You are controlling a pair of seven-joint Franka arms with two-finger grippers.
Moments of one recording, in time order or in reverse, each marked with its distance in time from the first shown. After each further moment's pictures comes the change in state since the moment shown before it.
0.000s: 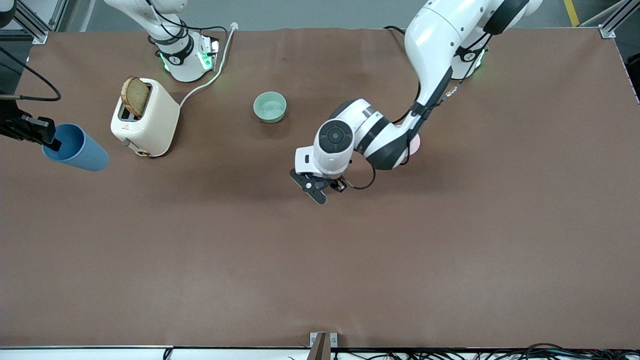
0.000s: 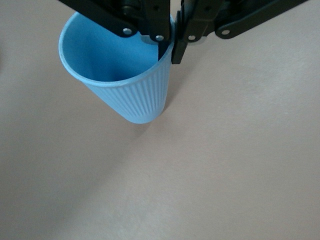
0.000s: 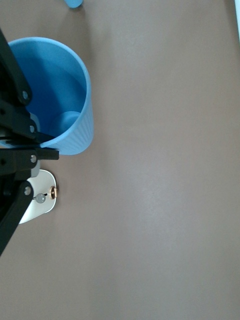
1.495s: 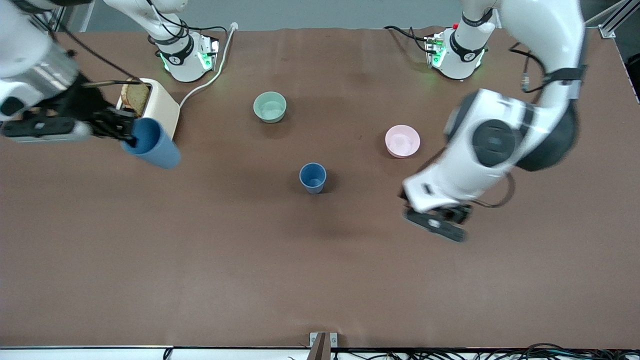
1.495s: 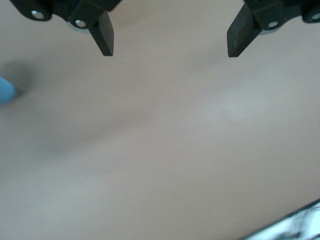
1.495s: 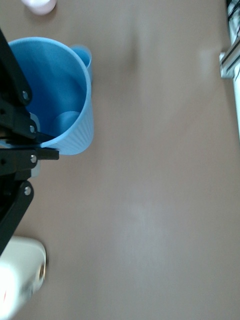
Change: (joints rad) left arm 0.437 -0.264 0.020 0.054 0.053 -0.232 0.001; right arm 0.028 0.032 0.335 0.003 0.065 0.114 0.297
